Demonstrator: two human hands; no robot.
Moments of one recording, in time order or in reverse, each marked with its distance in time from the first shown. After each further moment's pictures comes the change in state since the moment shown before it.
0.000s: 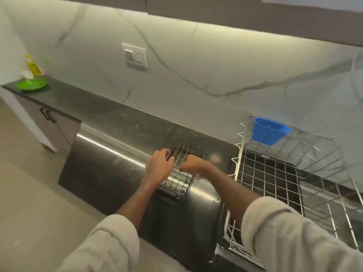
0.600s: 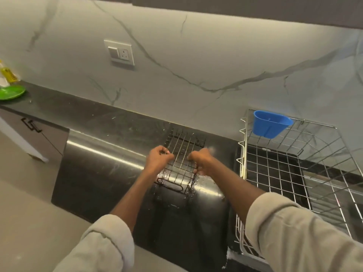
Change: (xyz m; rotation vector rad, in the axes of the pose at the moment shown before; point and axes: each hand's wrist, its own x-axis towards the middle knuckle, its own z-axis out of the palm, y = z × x) left_hand 0.049 0.001 -0.022 -0.437 -0.205 -0.203; right_hand 0.044 0.009 -0.013 0.632 0.245 0.302
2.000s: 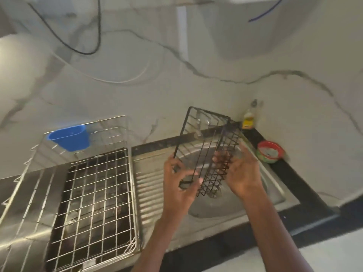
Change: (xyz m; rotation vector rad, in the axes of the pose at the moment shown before) left_hand -0.372 0.153 0.590 -0.101 -0.390 1.011; right_hand -0.217 0.447 -0.587 1.460 0.402 -0.257
